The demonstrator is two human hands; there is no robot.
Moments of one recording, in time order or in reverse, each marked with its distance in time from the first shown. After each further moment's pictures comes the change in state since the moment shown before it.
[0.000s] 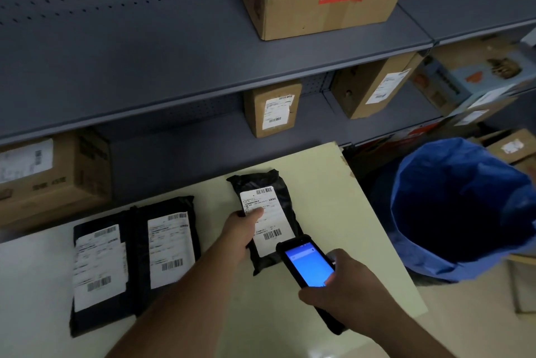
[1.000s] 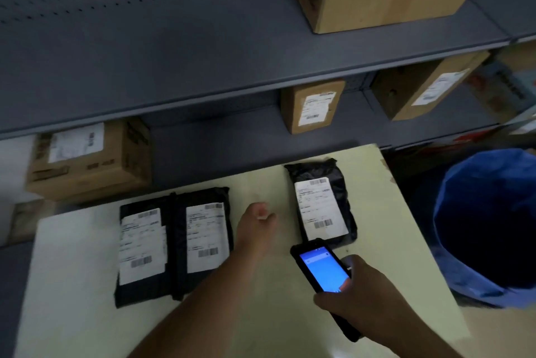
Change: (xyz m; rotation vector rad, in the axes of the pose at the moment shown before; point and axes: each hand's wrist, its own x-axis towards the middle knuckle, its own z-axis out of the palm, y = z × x) left_hand -0.017 -0.012 -0.033 0.214 0.217 0.275; right_hand 0.004 -0.026 0.018 -0.013 -0.092 -0.019
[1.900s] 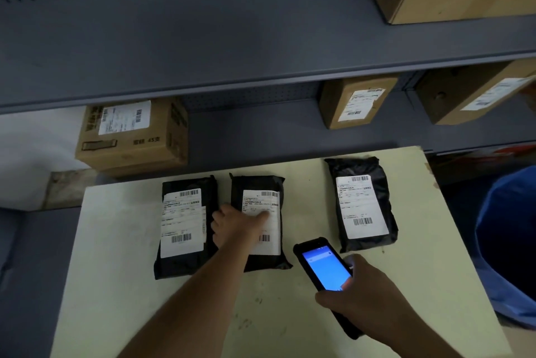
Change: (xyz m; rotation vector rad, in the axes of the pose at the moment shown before) left_hand 0.020 -0.049 -0.102 0.411 0.264 -0.285; right_hand -0.005 -0.048 0.059 -0.061 -0.057 -0.058
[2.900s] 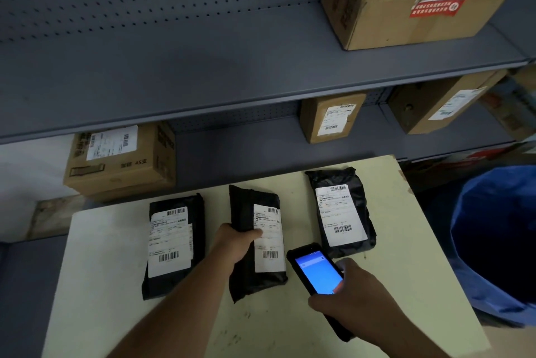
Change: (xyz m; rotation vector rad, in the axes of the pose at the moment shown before) left_hand -0.023 0.009 -0.013 -0.289 -0.309 0.020; right_hand -0.012 0.014 -0.016 0.022 0.055 -0.015
